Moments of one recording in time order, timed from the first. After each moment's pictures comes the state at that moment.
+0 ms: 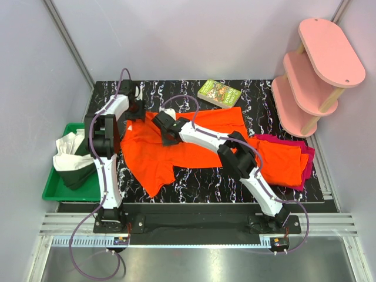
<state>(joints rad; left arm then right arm) -0.03 2.25 1.80 -0.66 0.05 -0.02 0.91 2.40 2.02 -0.62 0.22 0.62</state>
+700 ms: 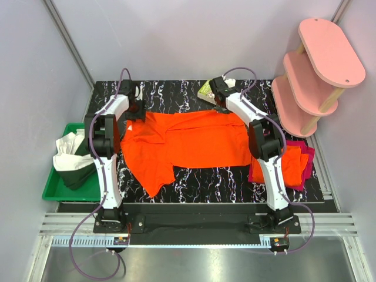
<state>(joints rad) -0.03 2.25 1.80 -0.66 0.05 -0.02 0.42 2.36 2.05 -0.71 0.46 0.49</state>
